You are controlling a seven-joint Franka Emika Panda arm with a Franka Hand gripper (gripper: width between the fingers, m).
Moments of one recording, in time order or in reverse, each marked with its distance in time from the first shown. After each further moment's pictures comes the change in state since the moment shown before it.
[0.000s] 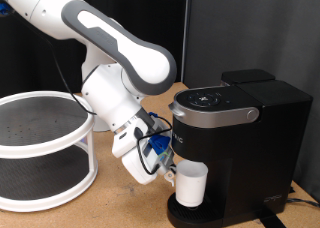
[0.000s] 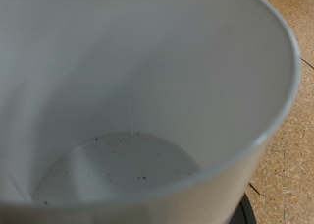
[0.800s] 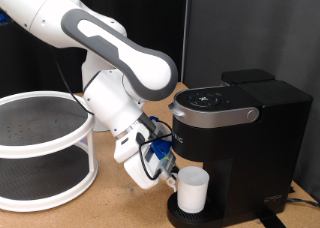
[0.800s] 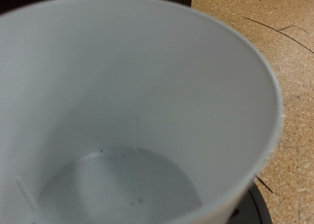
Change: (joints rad) arm 0.025 -0.057 -0.028 0.012 -0.038 0.030 0.000
